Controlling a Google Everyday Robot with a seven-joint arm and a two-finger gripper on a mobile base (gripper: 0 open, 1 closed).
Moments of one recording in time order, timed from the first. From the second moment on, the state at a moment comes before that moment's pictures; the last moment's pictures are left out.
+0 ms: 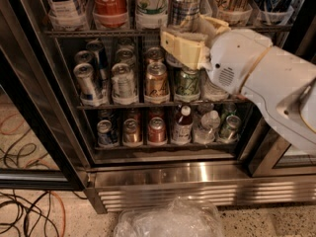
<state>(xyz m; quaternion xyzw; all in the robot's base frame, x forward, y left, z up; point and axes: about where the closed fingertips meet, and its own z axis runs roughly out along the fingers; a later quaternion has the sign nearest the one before) 0.509 -0.047 1.060 -0.29 0.59 0.24 0.71</state>
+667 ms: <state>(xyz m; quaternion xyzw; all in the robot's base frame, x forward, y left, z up) 0.464 -0.034 1.028 -0.28 0.62 0.25 0.68</state>
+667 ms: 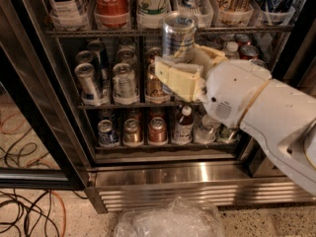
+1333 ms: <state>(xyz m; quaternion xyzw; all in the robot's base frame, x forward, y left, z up) 0.416 -0.034 1.004 -0.28 0.65 0.25 0.65</state>
